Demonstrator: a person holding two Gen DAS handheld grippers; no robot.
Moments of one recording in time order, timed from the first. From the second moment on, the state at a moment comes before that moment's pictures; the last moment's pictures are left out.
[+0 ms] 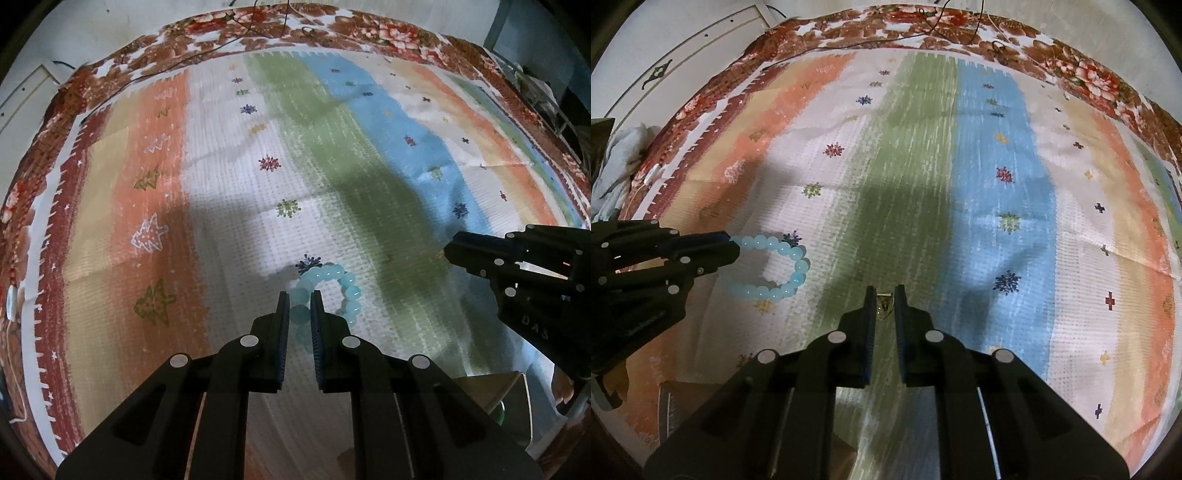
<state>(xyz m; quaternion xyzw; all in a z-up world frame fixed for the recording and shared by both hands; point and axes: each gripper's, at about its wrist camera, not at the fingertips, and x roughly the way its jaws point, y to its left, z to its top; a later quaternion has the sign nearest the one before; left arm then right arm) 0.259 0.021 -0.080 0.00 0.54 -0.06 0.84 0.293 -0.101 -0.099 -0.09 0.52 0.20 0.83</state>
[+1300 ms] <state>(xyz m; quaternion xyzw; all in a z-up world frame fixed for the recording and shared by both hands) 0.203 0.019 0.007 -0.04 0.45 -0.08 0.89 0.236 -0.126 -0.027 -0.04 0.44 0.21 0.87</state>
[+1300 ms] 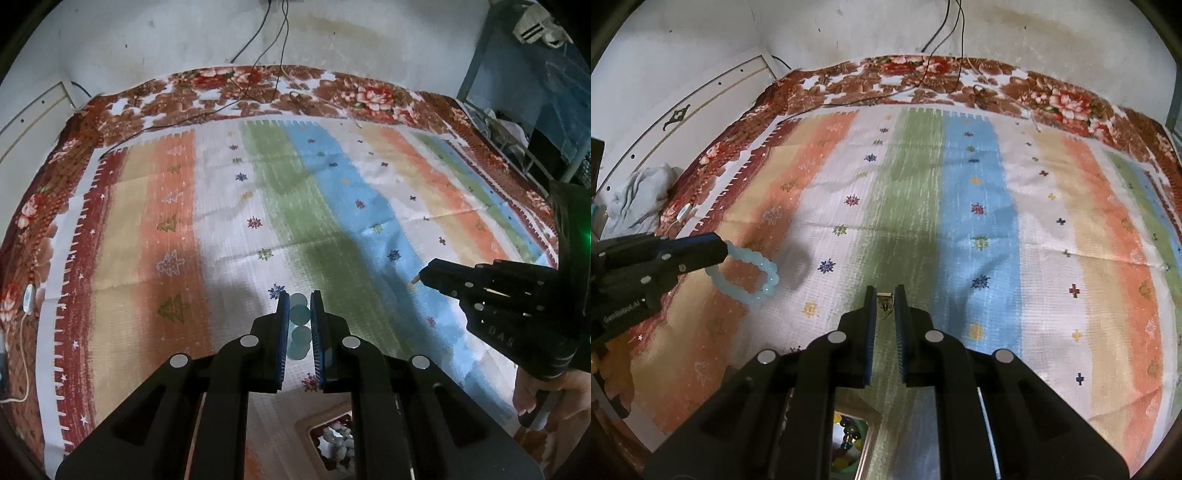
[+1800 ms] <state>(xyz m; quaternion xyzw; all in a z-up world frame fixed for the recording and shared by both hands) 0.165 0.009 0.026 -0.04 0.43 -0.10 0.90 0.193 -0.138 -0.008 -0.03 0.42 0.23 0.88</state>
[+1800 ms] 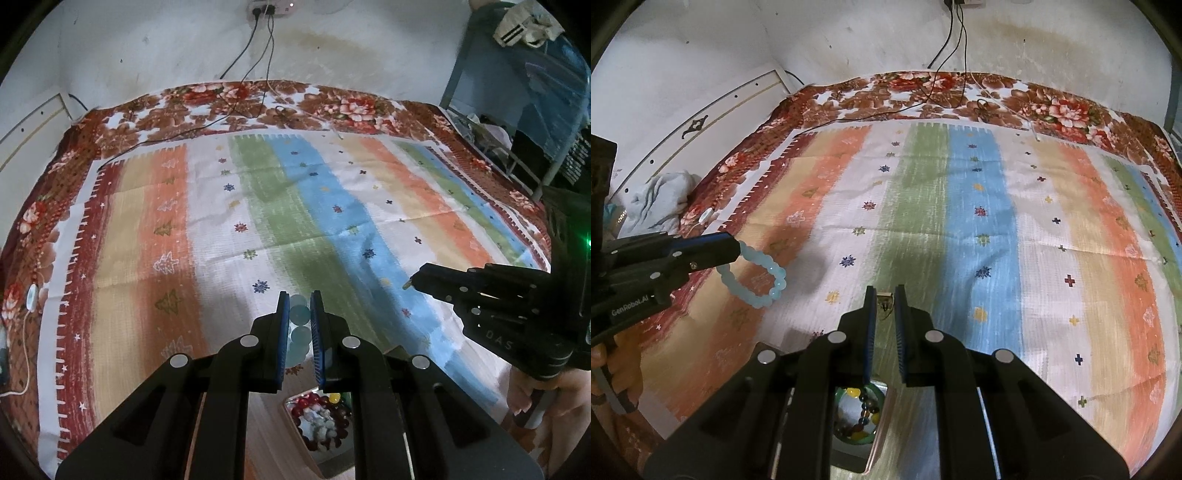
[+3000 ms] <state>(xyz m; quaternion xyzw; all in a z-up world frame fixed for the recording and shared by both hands) 0.088 -0.021 0.012 -0.02 0.43 -0.14 0.89 0.121 -0.139 -0.018 -0.03 0.43 0.28 0.86</state>
